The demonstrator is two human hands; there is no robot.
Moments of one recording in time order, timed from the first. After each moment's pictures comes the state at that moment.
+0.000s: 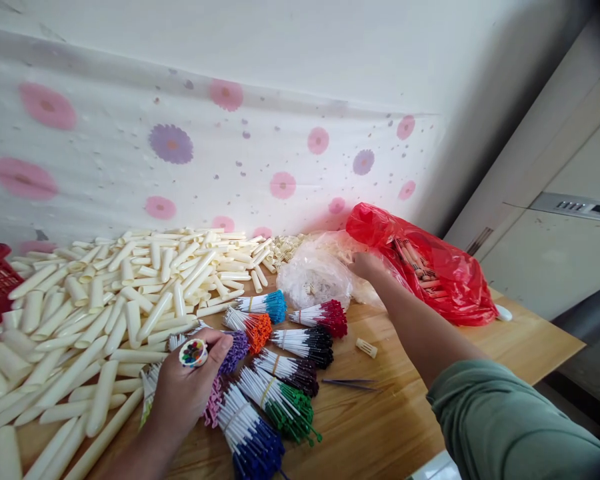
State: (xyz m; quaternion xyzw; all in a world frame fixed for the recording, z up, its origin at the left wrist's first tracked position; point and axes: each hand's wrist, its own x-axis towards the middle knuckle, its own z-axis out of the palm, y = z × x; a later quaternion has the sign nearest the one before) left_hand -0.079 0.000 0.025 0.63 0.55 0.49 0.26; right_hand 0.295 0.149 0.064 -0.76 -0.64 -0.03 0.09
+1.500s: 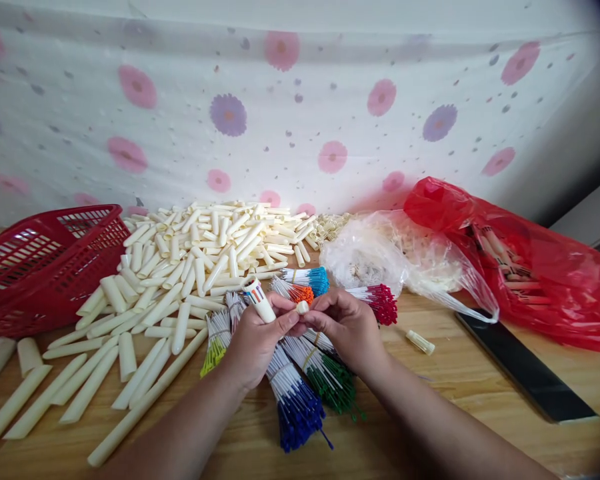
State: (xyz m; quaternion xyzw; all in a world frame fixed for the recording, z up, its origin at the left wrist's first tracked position) left_hand -0.047 -0.010 0.020 0.41 0.40 0.55 0.61; right_hand 0.107 0.005 0.019 -0.33 -0.60 0.47 0.55
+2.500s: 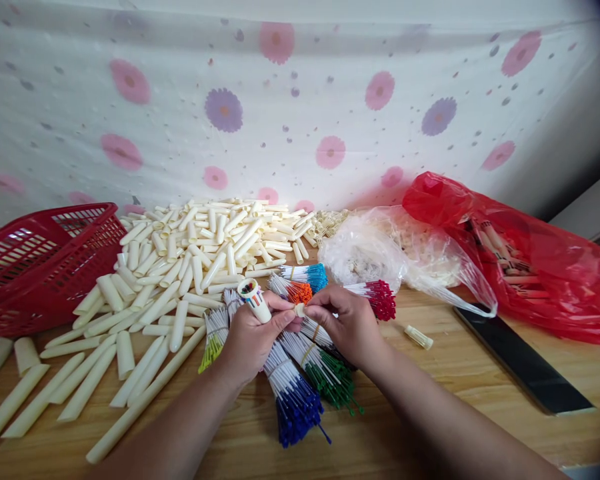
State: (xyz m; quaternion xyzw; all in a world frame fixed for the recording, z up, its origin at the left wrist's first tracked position) left_hand -0.053 -0.010 0.021 0.49 0.42 0.55 0.53; right_hand 0.119 0.008 0.030 -0.36 -0.76 0.22 0.49
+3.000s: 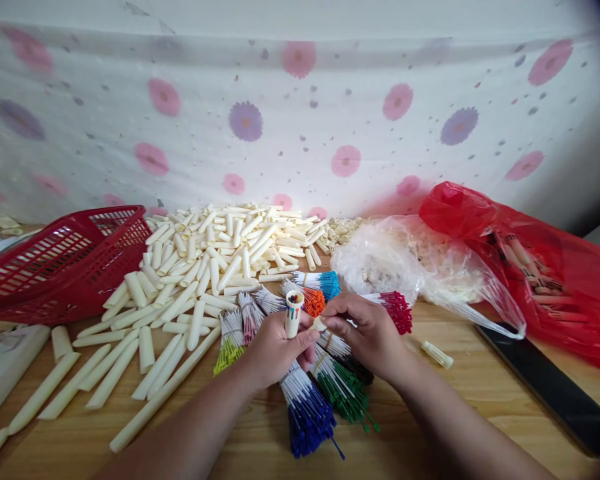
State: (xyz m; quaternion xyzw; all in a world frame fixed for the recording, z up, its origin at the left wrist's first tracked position) left_hand -0.051 -0.013 0.025 0.58 0.43 0.38 0.58; right_hand 0.129 0.010 0.039 -0.29 -0.81 0.24 0.45
